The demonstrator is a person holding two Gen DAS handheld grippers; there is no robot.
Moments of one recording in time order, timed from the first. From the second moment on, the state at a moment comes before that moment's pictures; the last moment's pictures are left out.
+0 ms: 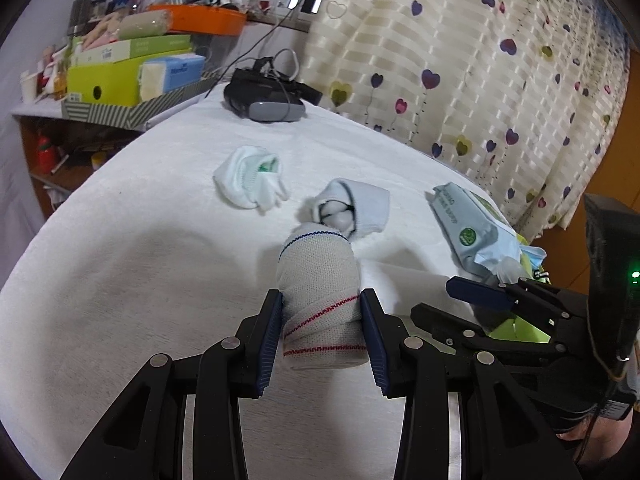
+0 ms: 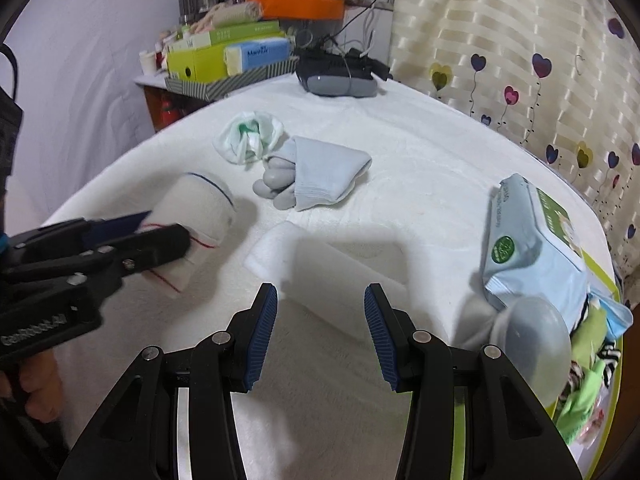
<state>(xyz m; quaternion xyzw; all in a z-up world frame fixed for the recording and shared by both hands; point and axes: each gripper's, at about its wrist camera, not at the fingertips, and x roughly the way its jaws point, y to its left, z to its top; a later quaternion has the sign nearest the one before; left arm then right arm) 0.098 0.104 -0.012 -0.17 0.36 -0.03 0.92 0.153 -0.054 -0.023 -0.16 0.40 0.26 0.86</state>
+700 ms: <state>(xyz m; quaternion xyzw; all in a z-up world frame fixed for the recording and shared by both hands) 0.102 0.116 -0.018 -0.18 0.36 -0.03 0.91 0.189 -0.032 -0.039 -0.21 0.44 0.23 0.84</state>
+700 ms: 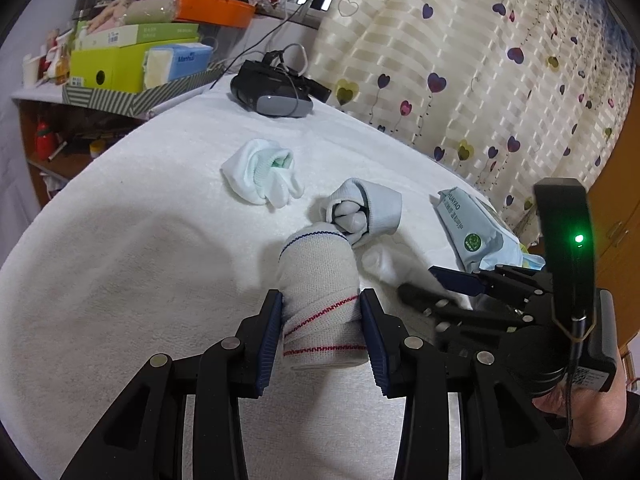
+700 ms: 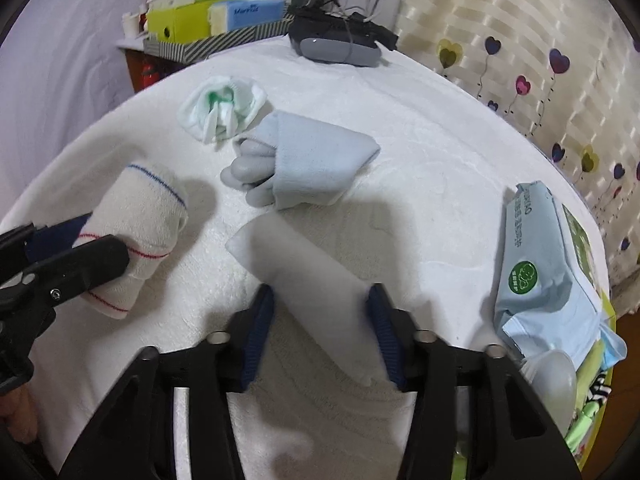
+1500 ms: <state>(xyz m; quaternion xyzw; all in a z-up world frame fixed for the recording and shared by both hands) 0.065 0.044 0.045 -0.12 0.31 -0.07 0.94 0.111 -0.104 0.042 -0.06 0.33 0.29 0.89</state>
